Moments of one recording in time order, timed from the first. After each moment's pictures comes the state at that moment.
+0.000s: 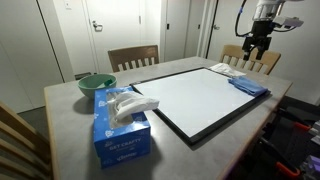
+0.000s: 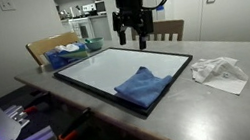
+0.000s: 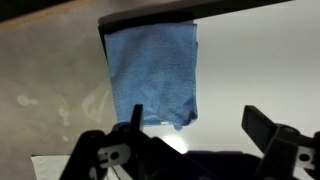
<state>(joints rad) -0.21 -0.07 -0.31 -2.54 -0.02 2.42 -0.26</state>
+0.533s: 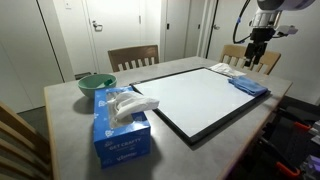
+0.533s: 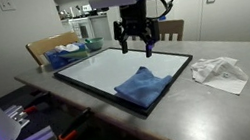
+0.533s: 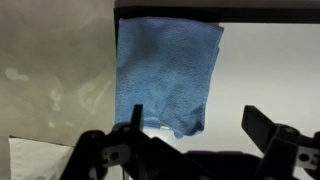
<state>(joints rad) -0.23 0.00 -0.31 -2.56 -0.01 2.51 -0.48</state>
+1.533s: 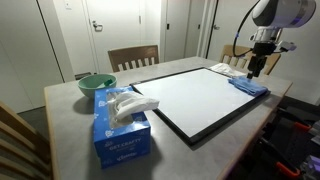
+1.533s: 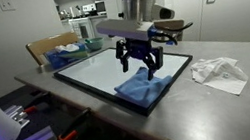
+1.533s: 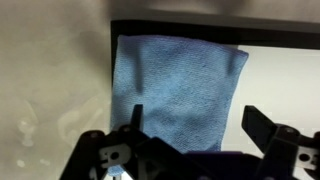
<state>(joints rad) -0.32 0.16 -0.27 -2.55 0.21 2.59 -0.77</state>
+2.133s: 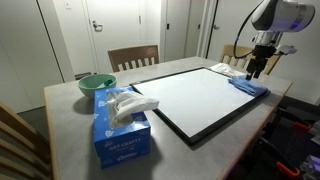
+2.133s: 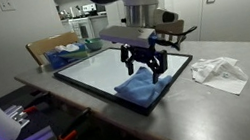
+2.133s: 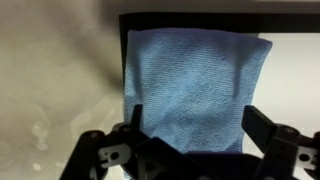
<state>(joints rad) -0.37 0.20 -0.24 -2.56 0.26 2.68 -0.77</state>
